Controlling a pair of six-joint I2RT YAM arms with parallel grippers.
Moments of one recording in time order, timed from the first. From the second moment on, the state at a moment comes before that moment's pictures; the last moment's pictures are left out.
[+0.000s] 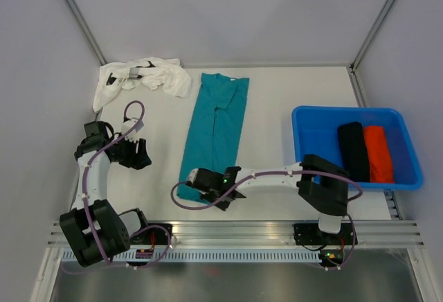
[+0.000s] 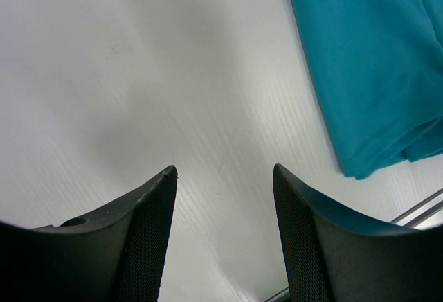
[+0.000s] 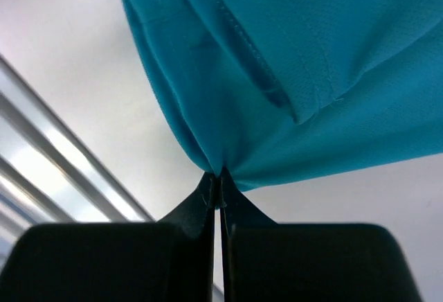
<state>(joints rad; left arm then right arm) 0.38 1.15 0.78 -0.81 0.60 0.63 1.28 1.88 1.22 -0.57 0.09 0.18</state>
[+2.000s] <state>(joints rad) -0.87 1.22 0.60 -0.60 0.29 0.58 1.04 1.50 0.64 -0.01 -0.03 1.11</state>
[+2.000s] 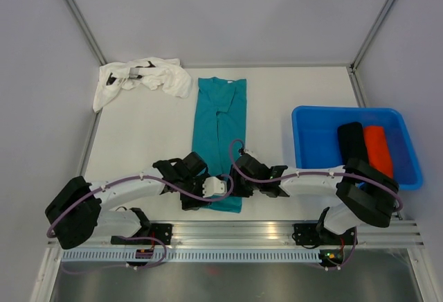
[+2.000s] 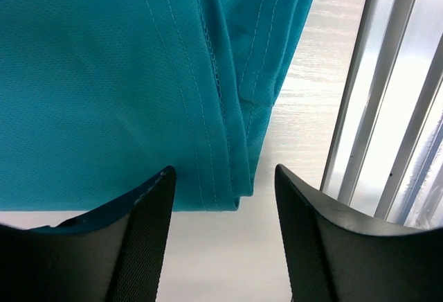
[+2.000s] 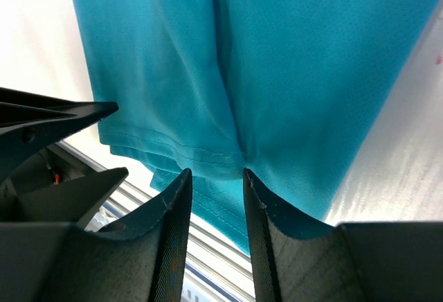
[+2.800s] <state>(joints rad) -0.87 1.24 0.60 -0.59 0.28 0.57 1.04 1.57 0.70 -0.02 -0.03 1.05</state>
